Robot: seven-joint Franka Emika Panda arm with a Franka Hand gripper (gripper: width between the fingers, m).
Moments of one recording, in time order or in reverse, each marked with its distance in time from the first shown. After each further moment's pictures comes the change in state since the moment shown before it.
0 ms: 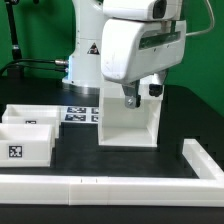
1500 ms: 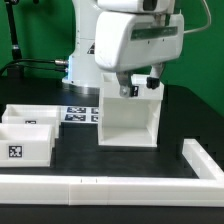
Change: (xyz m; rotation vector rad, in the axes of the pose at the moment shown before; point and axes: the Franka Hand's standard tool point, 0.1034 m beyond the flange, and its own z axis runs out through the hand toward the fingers) arm -0.023 -0.032 -0.013 -0.021 0.005 0.127
